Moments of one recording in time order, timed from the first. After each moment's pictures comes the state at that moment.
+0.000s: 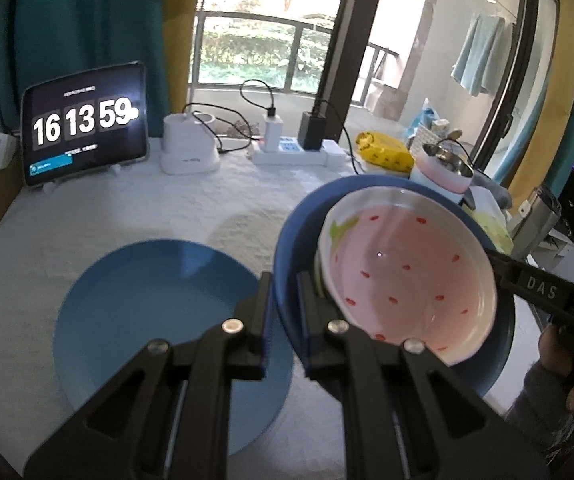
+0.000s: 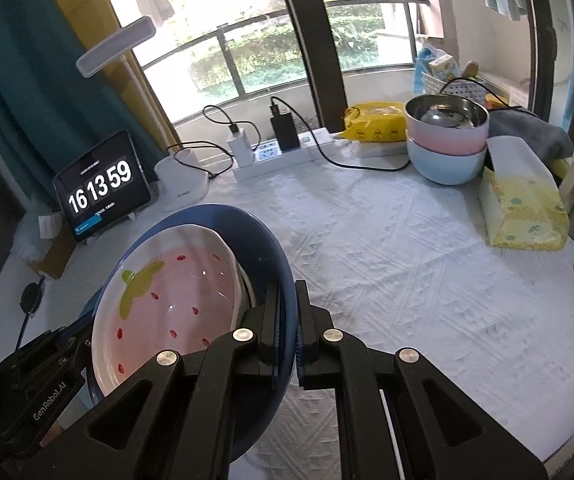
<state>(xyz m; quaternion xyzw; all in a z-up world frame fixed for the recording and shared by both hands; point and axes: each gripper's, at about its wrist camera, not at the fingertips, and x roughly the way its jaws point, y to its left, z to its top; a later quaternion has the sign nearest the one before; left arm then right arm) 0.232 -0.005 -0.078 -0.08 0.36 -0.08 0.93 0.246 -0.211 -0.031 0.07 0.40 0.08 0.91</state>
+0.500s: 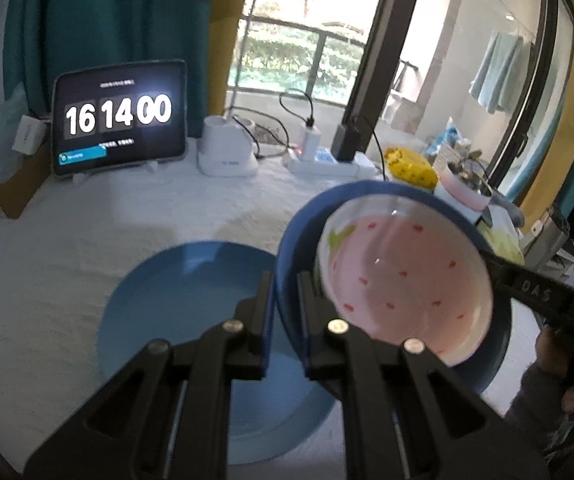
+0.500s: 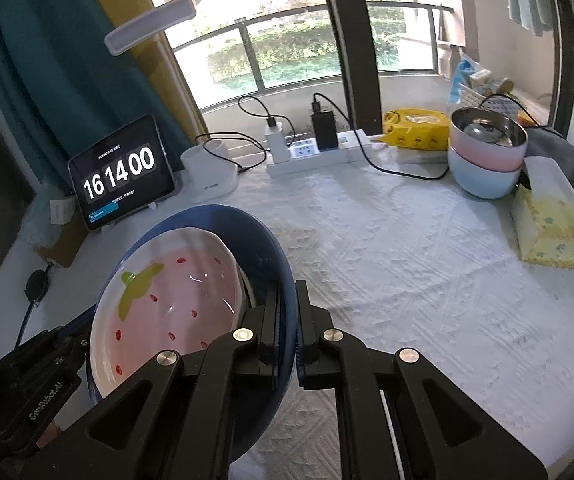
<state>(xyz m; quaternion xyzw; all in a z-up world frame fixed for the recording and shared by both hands) 0.224 0.040 -0.074 -0.10 0.35 -0.05 0.93 0.255 -0.163 -0.030 0.05 0.41 0.10 0.91</state>
